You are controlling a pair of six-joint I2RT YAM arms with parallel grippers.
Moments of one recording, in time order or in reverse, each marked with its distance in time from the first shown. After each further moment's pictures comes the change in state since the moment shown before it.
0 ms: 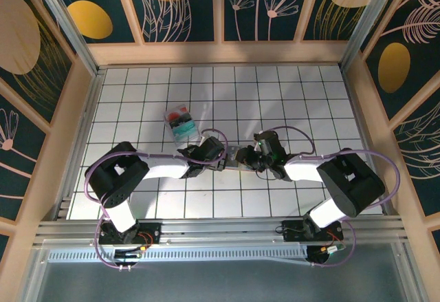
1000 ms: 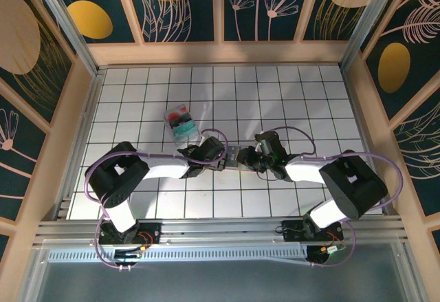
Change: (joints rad) left arm 0.000 0.001 0.001 -0.001 0.000 -0.003; right arm 0.000 -0.021 -0.004 -0.039 0.016 -0.006
